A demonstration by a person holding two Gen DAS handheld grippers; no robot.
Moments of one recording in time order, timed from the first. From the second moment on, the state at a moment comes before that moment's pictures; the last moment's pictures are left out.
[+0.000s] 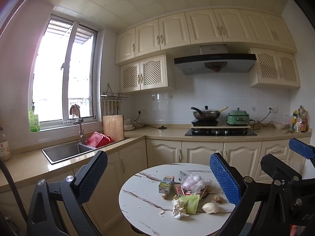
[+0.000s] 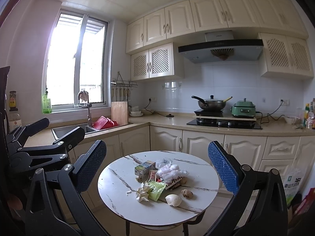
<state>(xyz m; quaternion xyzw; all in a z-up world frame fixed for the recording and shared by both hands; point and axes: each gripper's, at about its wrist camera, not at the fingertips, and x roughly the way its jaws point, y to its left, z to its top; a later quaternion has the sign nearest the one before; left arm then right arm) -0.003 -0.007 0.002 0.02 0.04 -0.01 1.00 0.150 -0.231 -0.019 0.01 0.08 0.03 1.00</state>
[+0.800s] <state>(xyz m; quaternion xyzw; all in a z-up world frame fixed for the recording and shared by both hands) -0.003 -0.004 -0.001 0.02 0.05 -0.01 1.00 0.148 -0.229 -0.022 0.01 0.08 0.03 1.00</state>
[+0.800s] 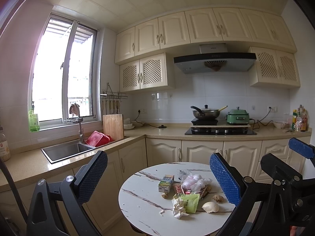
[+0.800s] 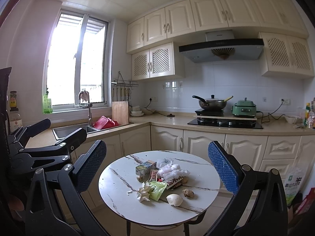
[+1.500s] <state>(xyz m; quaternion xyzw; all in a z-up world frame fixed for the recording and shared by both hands) 0.035 -0.020 -0.013 0.03 0.07 -0.02 1.00 0.168 -0.249 -0.039 0.03 0.10 0.04 0.99</state>
